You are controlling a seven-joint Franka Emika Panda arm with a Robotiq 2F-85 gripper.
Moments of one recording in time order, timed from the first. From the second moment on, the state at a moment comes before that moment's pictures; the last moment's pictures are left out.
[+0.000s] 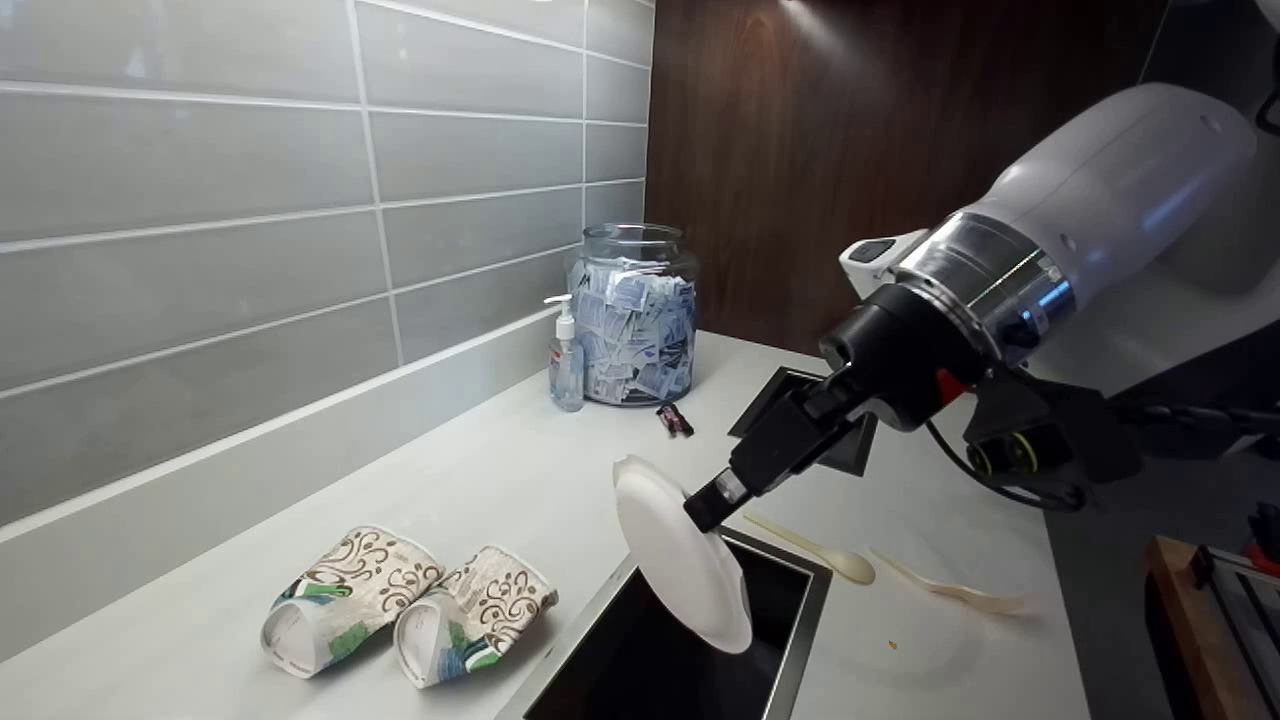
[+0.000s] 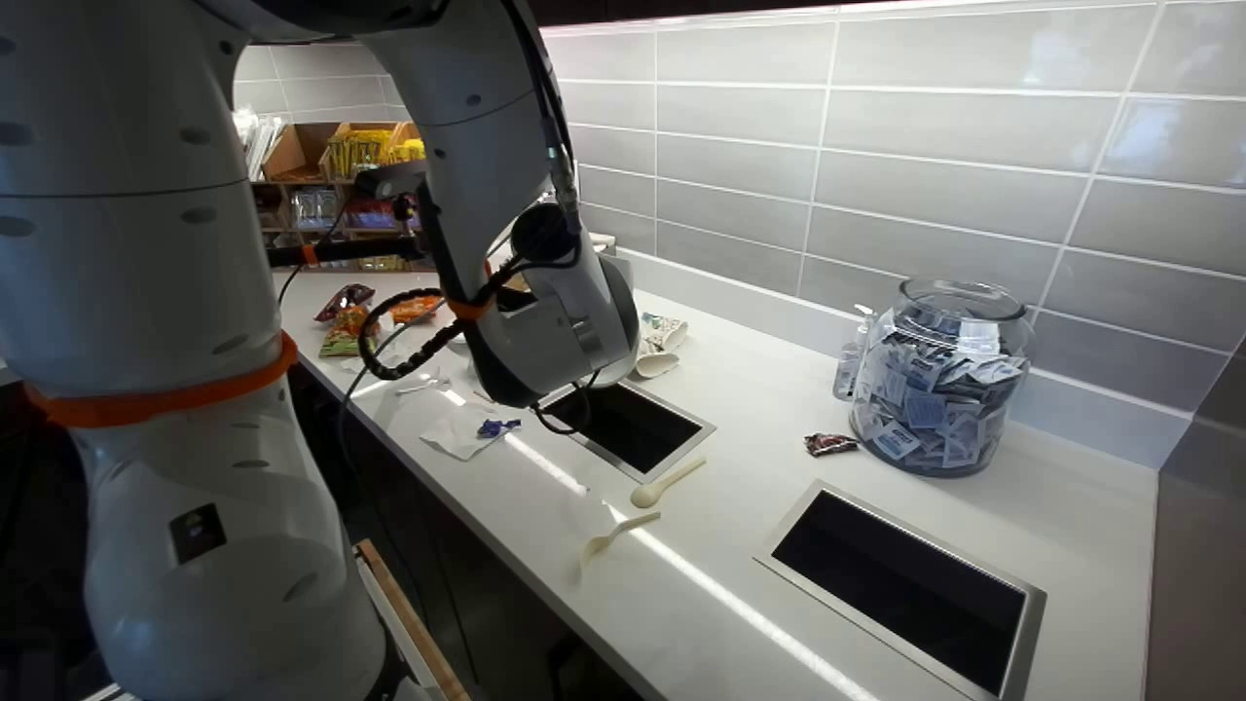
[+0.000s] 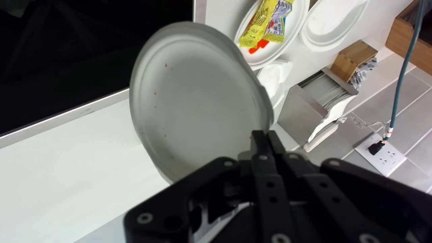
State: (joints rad) arm -0.05 0.10 0.18 -2.64 -1.03 3.74 1.28
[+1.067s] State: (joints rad) arm -0.03 0.02 0.22 -2.62 -1.27 3.50 1.45
